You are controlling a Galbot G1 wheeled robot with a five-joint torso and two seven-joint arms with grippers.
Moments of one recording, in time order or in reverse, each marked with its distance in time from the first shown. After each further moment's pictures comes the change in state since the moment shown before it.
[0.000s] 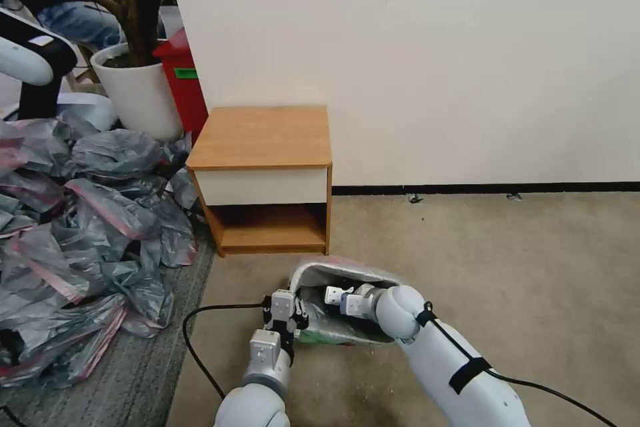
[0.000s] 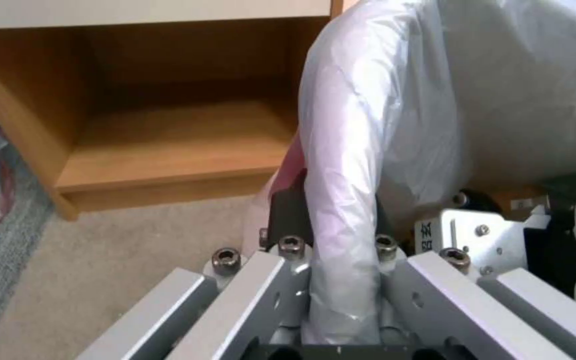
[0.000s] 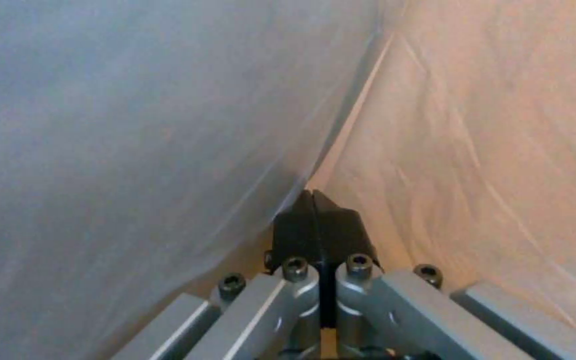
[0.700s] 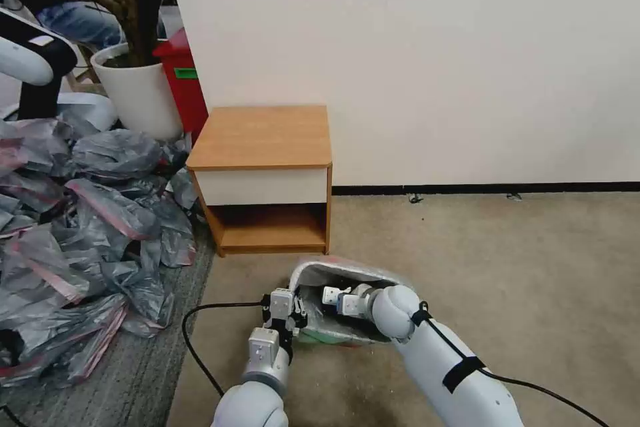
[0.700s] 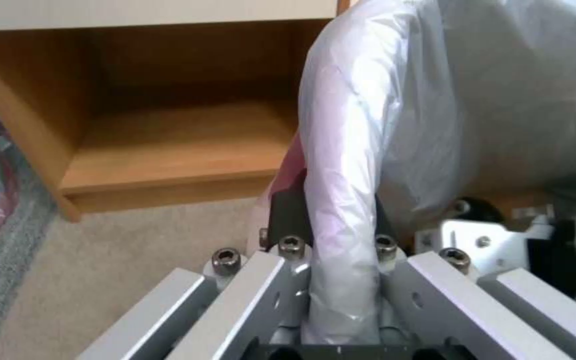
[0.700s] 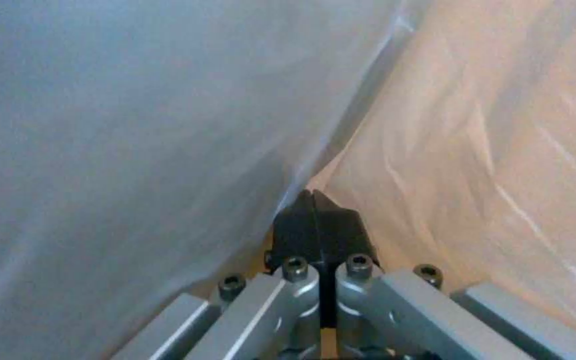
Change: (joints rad) left arm -0.009 0.007 -0.010 0.005 -0.013 0.000 0.000; right arm -0.008 0.016 0.007 0.000 -0.026 0.004 0.000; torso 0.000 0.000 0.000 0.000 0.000
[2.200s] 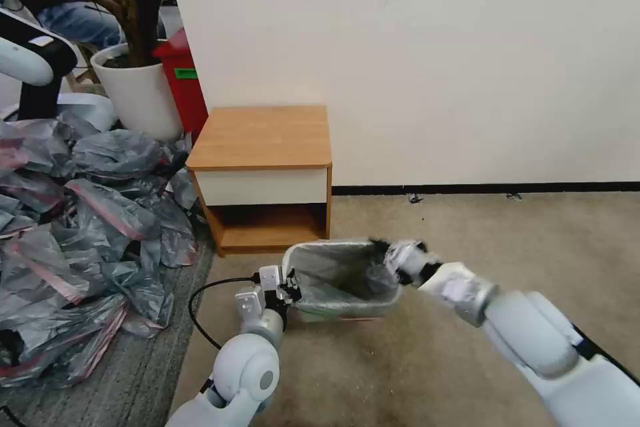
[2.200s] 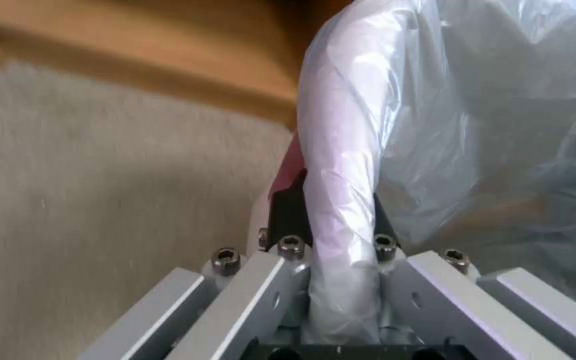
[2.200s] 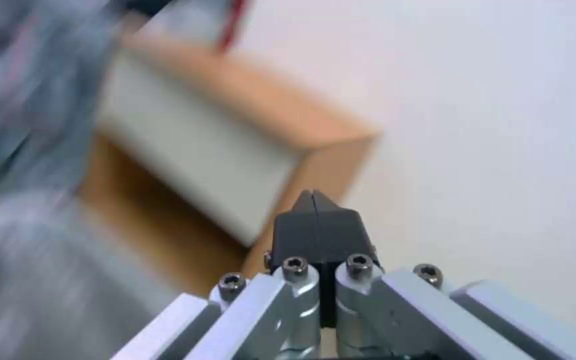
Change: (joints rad) left arm -0.216 0.069 0.010 0.011 -0.673 0.192 -0.276; right arm -0.410 -0.430 0.390 0.730 0.930 0.065 0.554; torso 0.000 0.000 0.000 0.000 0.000
